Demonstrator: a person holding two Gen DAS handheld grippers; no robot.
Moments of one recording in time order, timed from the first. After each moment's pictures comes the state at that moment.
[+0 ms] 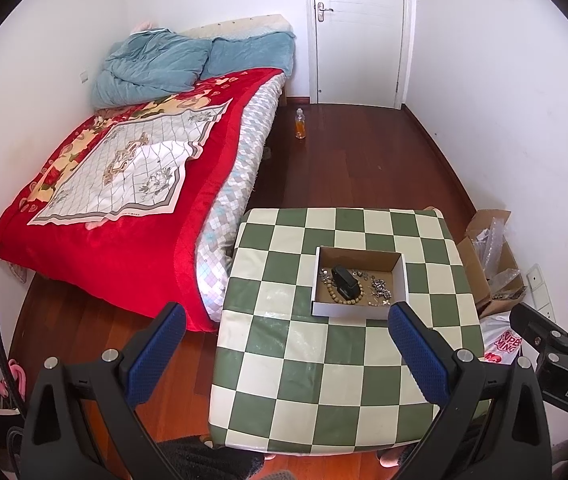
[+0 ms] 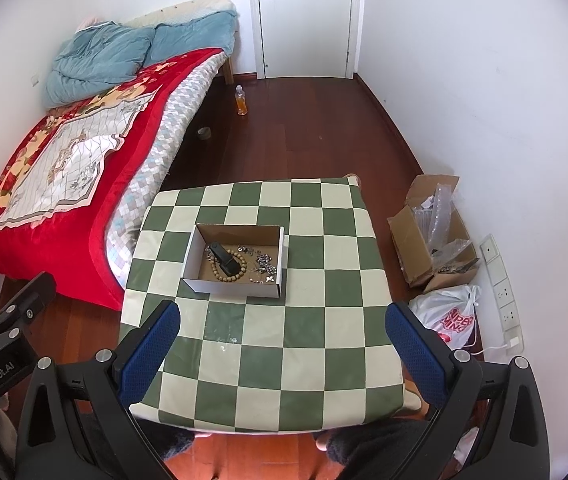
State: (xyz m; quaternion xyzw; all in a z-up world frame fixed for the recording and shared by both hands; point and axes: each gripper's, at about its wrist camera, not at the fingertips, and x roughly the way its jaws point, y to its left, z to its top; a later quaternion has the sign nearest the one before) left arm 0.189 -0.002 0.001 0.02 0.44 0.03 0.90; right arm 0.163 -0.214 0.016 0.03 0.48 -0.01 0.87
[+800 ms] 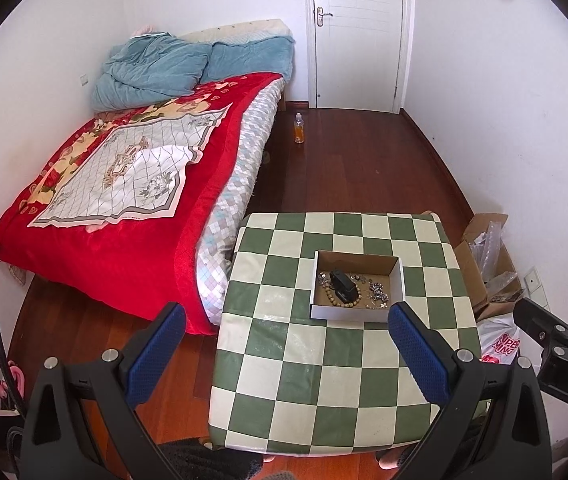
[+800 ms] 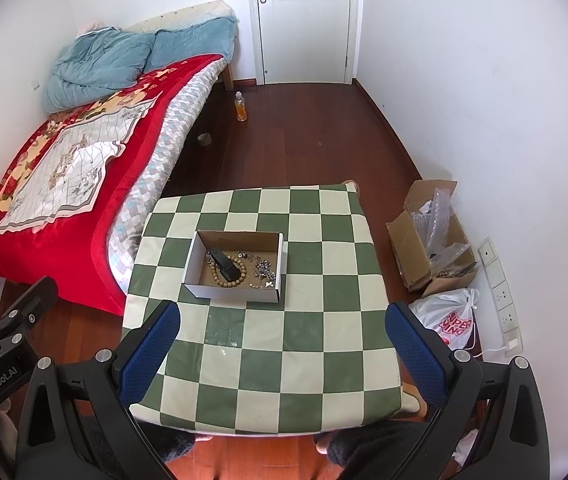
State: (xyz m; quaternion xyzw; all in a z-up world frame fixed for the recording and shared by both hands) left arm 0.182 -0.001 0.003 0.02 0.43 0.03 0.90; right arm 0.159 -0.214 0.025 0.04 0.48 -0.02 0.88
